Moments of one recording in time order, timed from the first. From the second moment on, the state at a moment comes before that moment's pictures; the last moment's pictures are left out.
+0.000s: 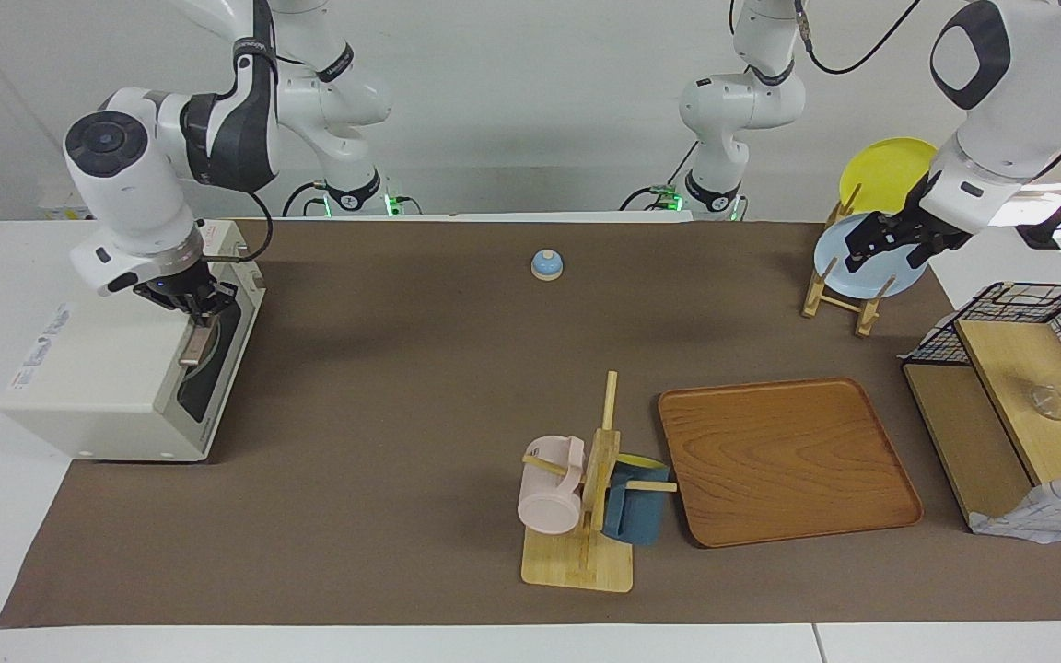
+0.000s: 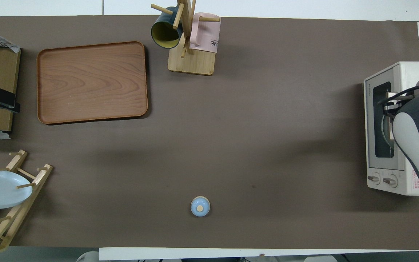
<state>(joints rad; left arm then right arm) -0.02 -0.02 -0.02 -1.65 -0.02 1.54 -0.01 0.02 0.01 -0.10 -1.94 -0.23 1.83 0.02</state>
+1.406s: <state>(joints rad) -0.02 -0.02 -0.02 -1.65 -0.02 1.54 -0.01 0.27 0.23 -0.08 -1.96 -0.03 2.09 0.31</state>
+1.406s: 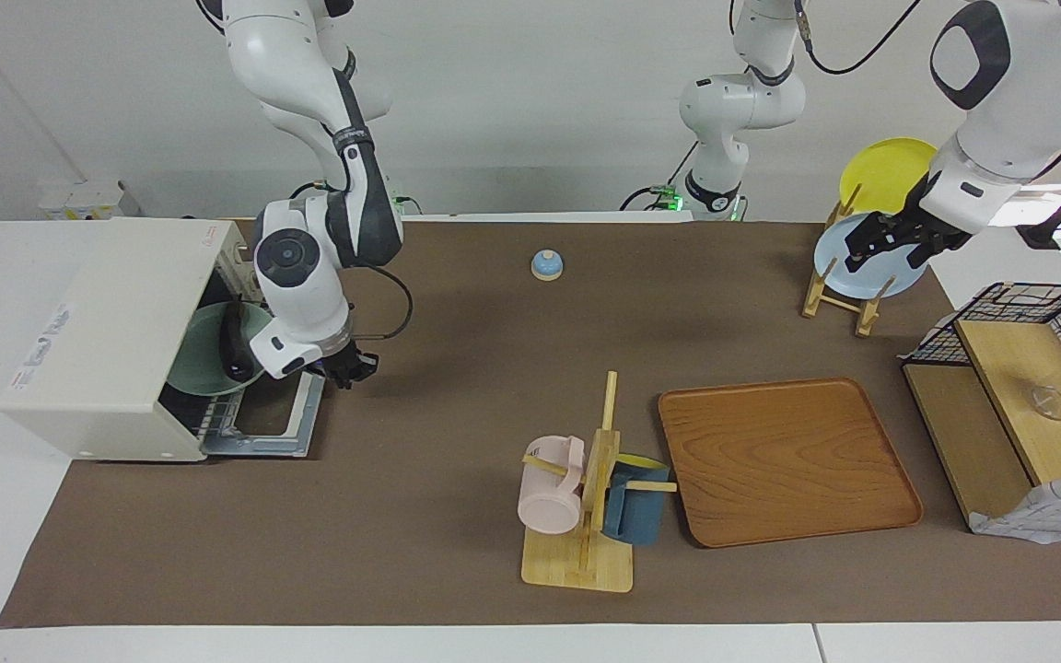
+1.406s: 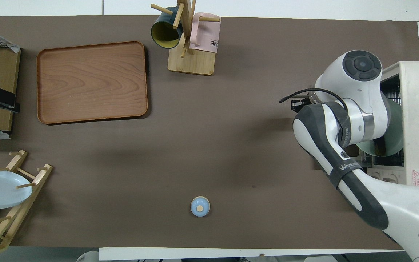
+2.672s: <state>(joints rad) -0.02 -0.02 -0.02 -1.65 -0.02 1.54 -0.01 0.13 0.07 -0.09 -2.11 -0.32 1.96 0.09</state>
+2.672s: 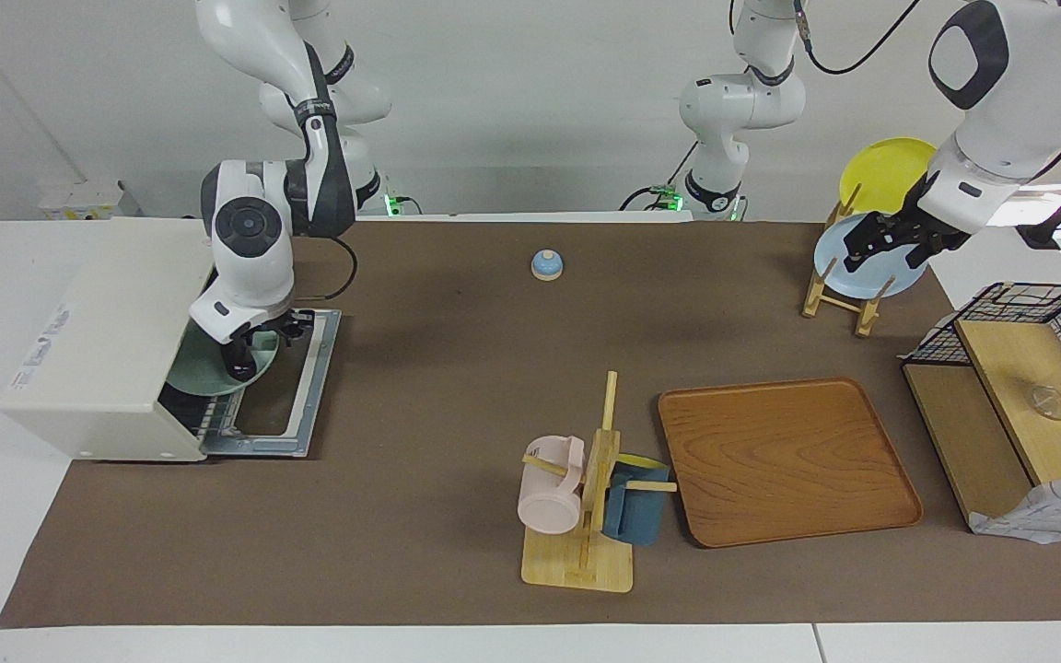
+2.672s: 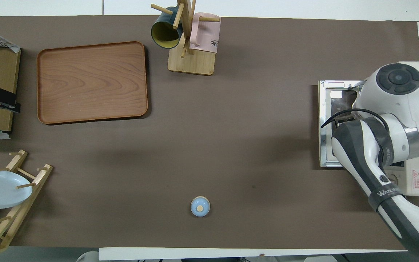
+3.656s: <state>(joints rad) 0.00 -0.02 -0.01 -1.66 -0.02 1.52 -0.01 0.40 0.16 -0.07 -1.88 -0.23 1.79 0.33</state>
